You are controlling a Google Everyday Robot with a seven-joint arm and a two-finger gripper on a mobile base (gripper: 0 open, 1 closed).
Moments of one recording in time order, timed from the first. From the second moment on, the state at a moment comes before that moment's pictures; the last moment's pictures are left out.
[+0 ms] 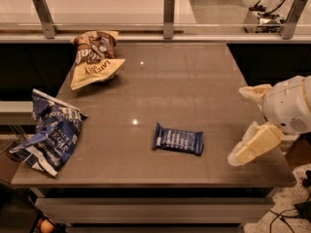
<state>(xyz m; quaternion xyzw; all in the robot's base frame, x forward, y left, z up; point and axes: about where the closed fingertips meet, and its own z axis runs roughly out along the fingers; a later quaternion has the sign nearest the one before) 0.441 -0.180 0.882 -0.54 0.76 0.13 0.33</state>
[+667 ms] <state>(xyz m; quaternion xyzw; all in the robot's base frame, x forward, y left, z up) 0.441 -0.146 0.855 -0.52 0.75 0.16 0.37</state>
